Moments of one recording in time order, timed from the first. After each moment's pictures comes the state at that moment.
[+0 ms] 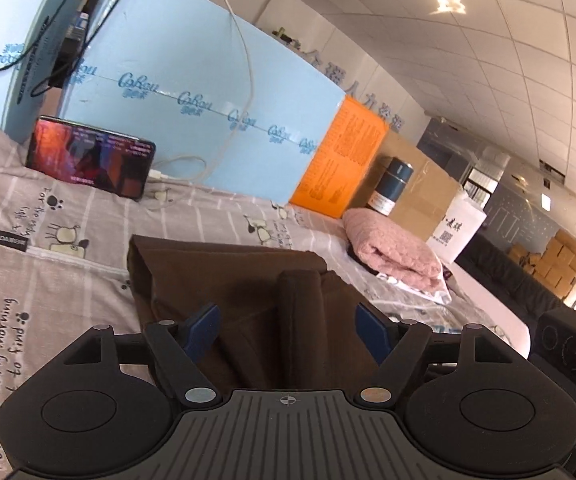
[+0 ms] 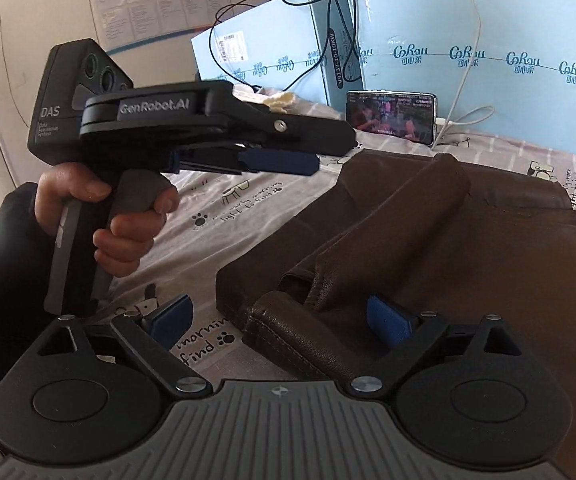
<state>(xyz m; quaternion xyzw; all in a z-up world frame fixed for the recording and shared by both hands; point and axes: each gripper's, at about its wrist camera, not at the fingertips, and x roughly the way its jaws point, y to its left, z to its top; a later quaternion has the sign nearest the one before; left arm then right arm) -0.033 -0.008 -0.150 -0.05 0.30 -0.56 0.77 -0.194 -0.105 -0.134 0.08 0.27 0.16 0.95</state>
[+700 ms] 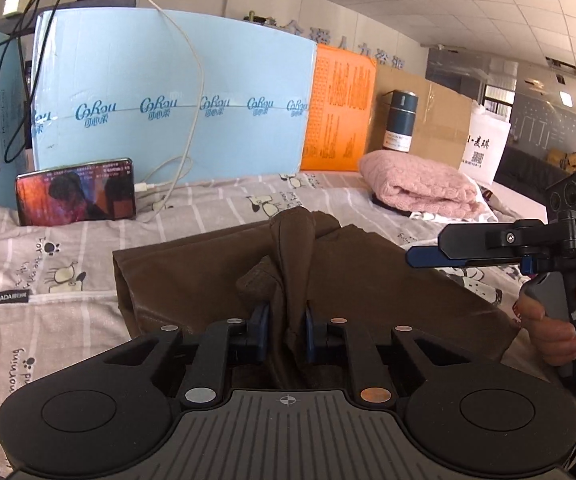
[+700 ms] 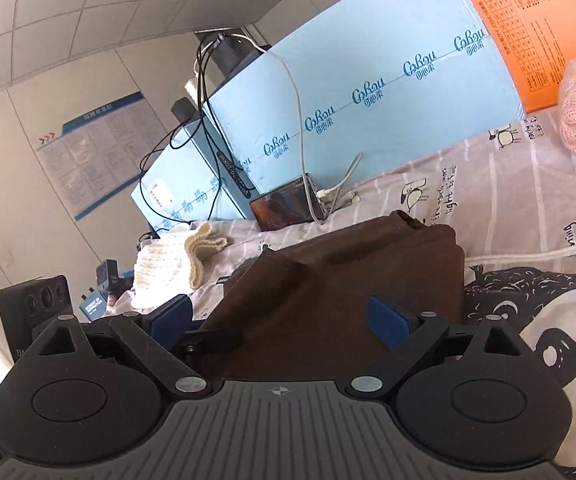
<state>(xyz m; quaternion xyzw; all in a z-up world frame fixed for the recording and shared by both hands) -0.065 -0.037 -0.156 0.09 0.23 -0.53 0.81 -0.222 -0.245 -0.140 0.29 0.14 0.09 0.94</state>
